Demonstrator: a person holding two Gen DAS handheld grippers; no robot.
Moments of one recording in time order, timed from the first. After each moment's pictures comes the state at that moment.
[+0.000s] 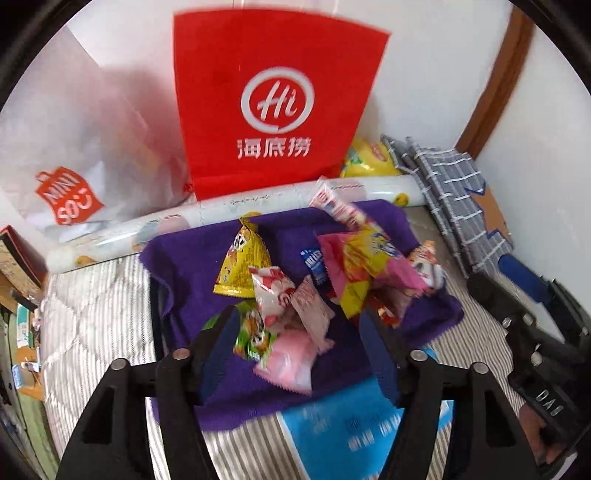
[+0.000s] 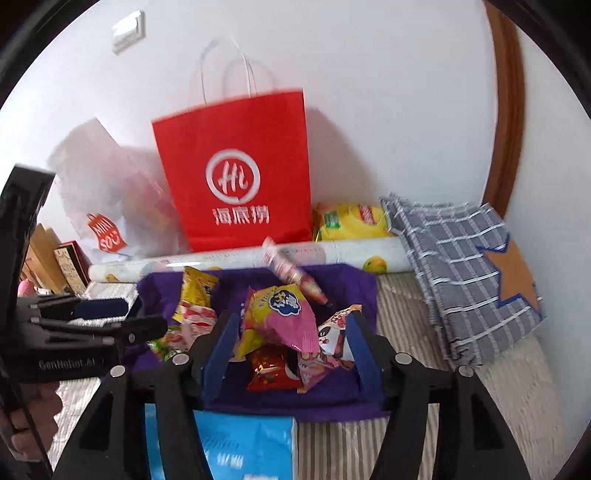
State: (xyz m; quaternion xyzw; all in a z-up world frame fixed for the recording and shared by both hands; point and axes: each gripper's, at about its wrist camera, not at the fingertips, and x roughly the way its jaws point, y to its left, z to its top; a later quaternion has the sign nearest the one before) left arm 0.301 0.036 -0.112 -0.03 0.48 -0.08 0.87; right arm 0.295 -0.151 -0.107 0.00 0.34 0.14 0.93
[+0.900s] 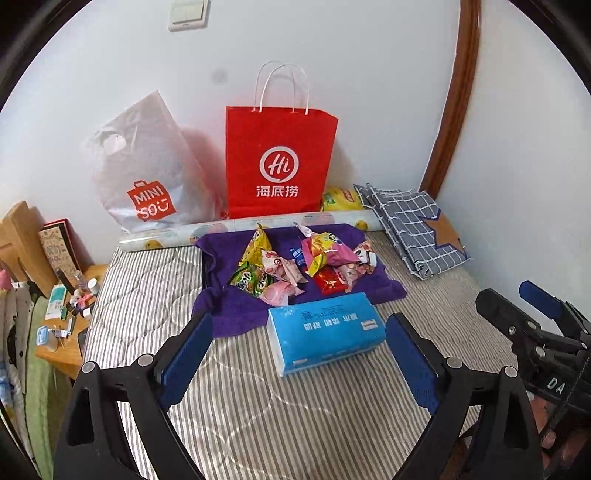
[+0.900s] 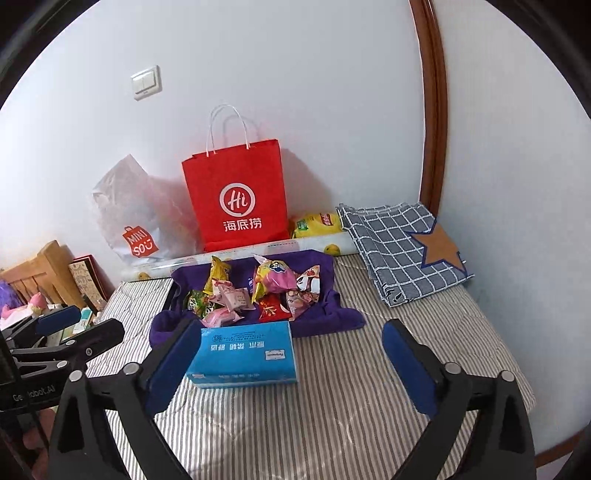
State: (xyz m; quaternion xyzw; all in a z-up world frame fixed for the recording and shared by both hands) left arm 0.110 0.017 -0.023 -0.04 0.37 -0.05 0.93; right arm 0.123 -0.182 -0.029 0.03 0.32 0.09 0.94
